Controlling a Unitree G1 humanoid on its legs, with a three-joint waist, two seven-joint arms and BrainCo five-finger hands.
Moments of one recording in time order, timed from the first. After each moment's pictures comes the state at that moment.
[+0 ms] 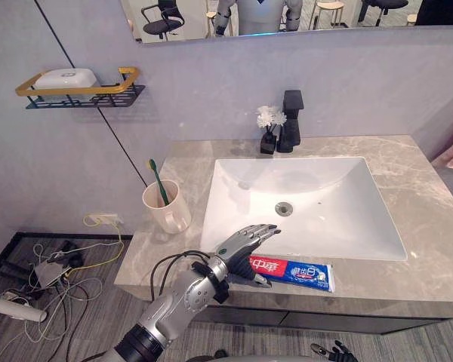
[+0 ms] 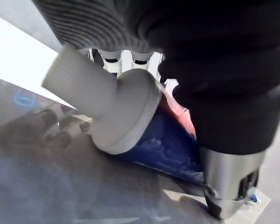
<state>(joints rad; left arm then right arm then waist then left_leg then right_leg) -0.09 0.35 -0.58 0.01 0.66 -0.21 -0.04 0.18 -0.09 -0.26 1.05 0.19 -0.11 0.03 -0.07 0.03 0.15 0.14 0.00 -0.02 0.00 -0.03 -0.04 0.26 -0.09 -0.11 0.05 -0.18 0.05</state>
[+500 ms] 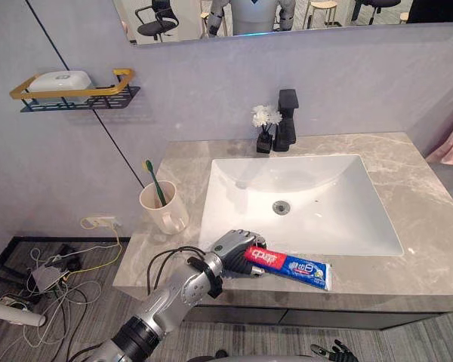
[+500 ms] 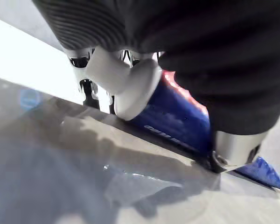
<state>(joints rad) -0.15 0.38 -0.57 0.05 0.69 -0.20 -0.06 0.18 -0.11 -0.22 1.05 0.19 -0.10 0.03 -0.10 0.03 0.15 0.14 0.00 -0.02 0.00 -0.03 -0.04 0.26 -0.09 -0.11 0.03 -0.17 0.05</state>
